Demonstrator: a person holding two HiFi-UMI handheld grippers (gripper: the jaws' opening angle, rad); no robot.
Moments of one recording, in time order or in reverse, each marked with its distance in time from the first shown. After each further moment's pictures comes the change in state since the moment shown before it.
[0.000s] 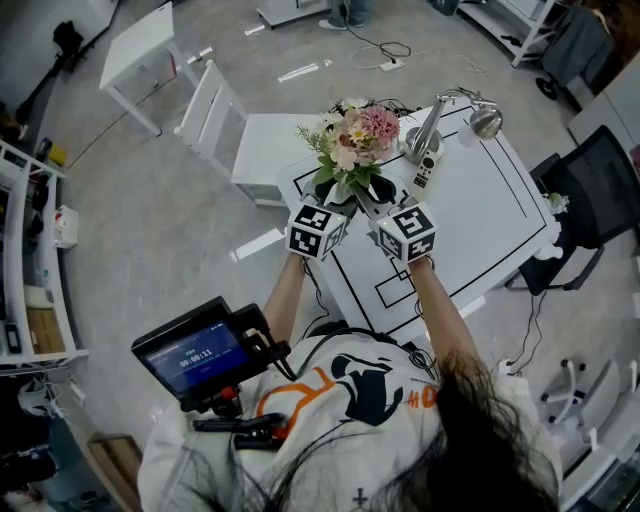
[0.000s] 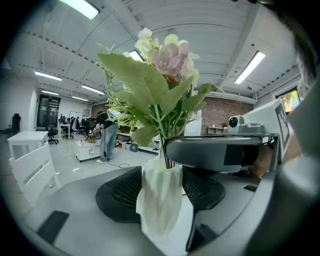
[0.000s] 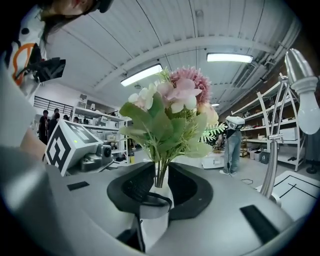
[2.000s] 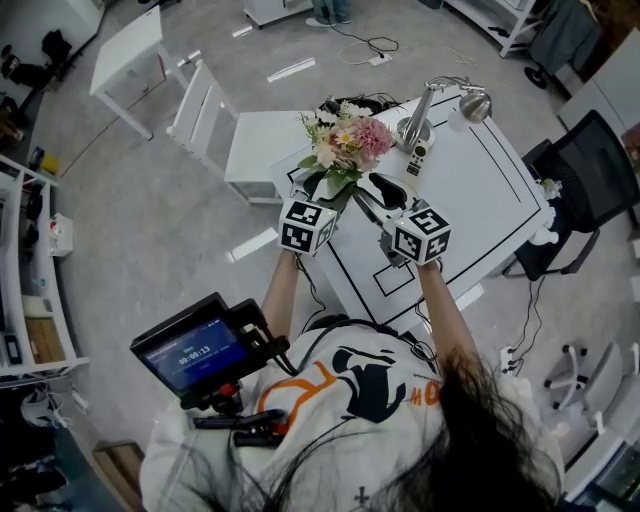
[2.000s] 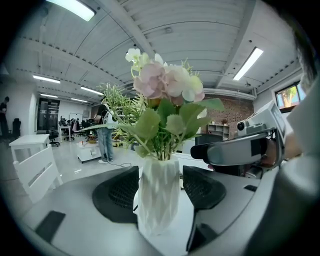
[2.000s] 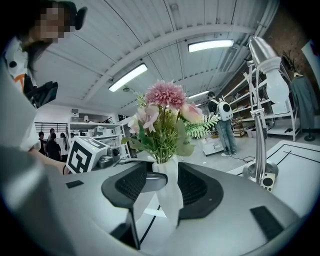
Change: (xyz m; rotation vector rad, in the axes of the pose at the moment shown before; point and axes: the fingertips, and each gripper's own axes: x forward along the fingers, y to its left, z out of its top) left arm -0.032 0.000 -0.005 0.035 0.008 0.013; right arm -0.047 0.020 -0.017 0.210 0.038 0.006
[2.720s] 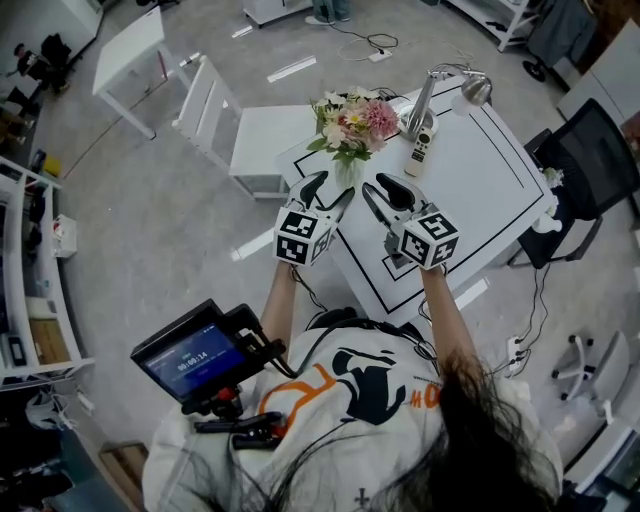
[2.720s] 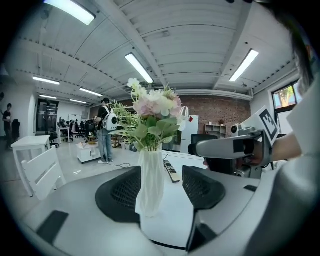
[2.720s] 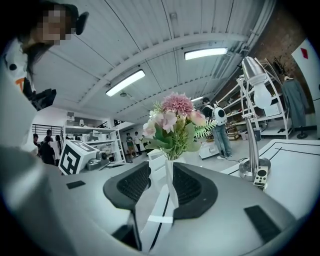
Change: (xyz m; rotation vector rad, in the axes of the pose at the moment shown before) left arm -0.031 -0.013 -0.013 0.003 0.008 -0.014; right arm -0.018 0.001 -0.008 0.042 -0.058 -0.063
